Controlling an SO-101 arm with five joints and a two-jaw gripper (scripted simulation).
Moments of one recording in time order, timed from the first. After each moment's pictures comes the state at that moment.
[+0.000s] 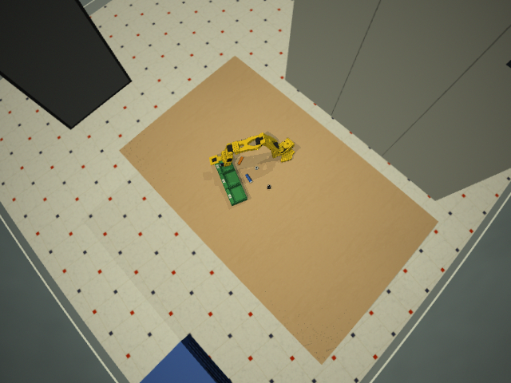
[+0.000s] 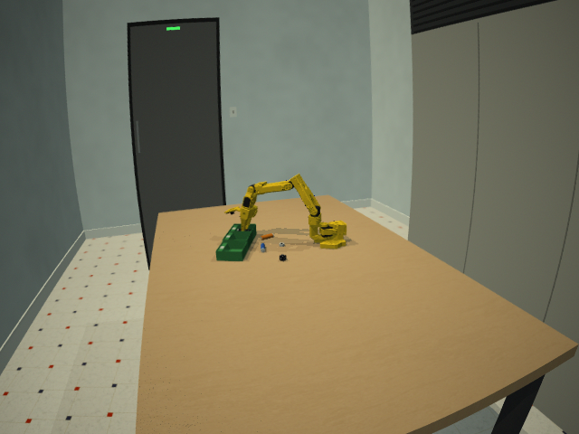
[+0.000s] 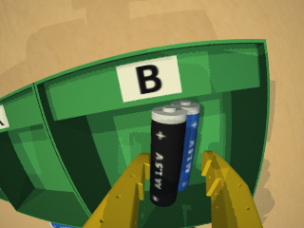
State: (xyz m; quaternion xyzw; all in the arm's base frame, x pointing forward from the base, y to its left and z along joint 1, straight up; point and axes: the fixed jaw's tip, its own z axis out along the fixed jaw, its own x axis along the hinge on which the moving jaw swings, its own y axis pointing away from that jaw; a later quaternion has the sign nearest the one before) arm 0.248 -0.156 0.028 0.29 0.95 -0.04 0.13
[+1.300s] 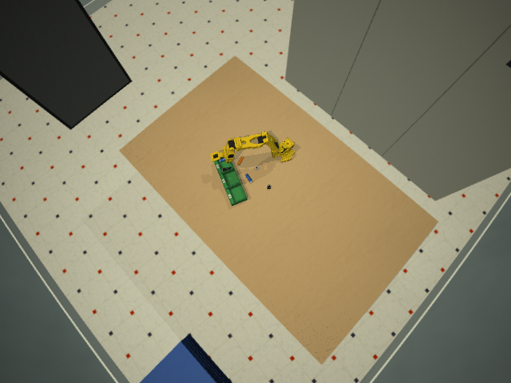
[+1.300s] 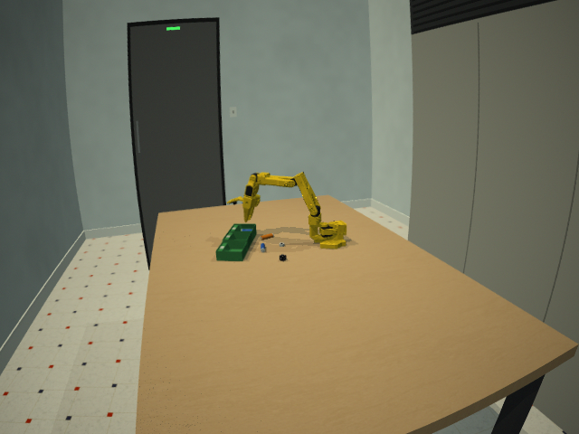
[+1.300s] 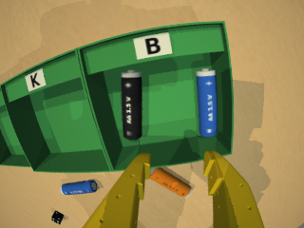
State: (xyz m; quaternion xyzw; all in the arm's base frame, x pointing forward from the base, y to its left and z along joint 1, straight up) arm 0.236 -0.148 0.066 0.29 0.95 -0.04 0.12
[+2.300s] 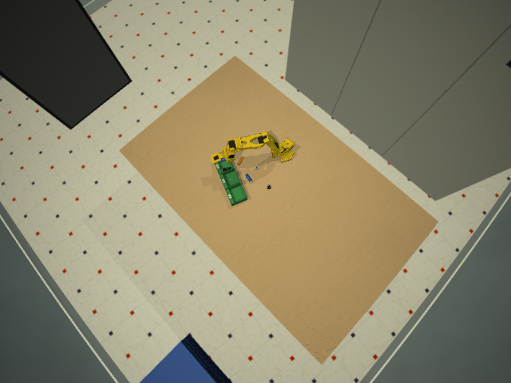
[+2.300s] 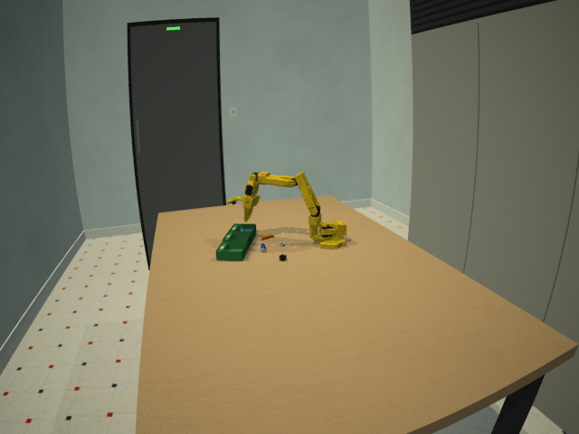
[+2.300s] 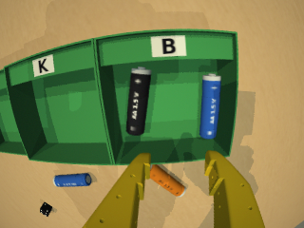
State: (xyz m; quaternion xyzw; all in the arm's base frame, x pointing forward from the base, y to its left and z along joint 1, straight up) arm 0.237 -0.144 0.070 0.23 0.96 -0.04 0.12
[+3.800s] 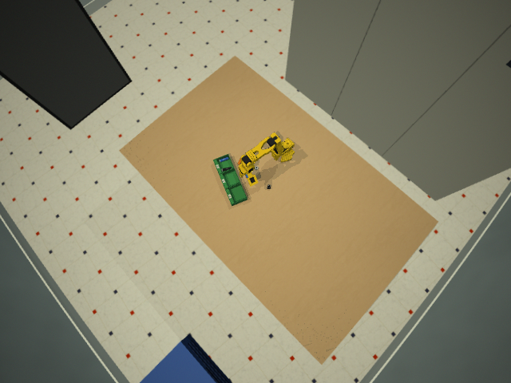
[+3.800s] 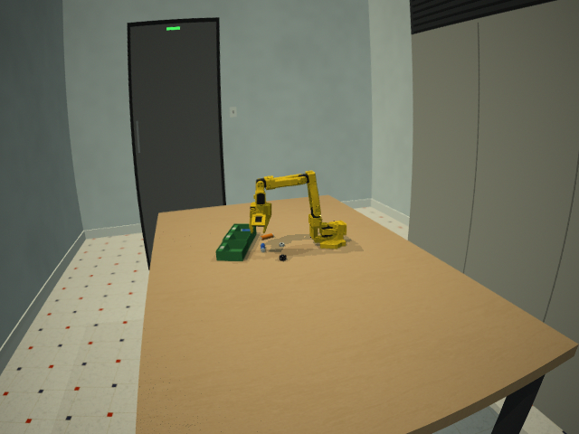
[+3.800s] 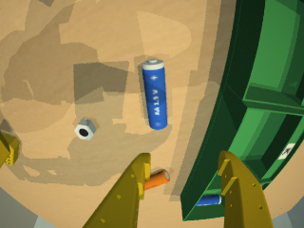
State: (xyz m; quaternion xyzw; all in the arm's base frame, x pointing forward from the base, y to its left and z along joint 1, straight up) arm 0.202 -0.031 0.060 -0.58 0.81 -0.01 0.01
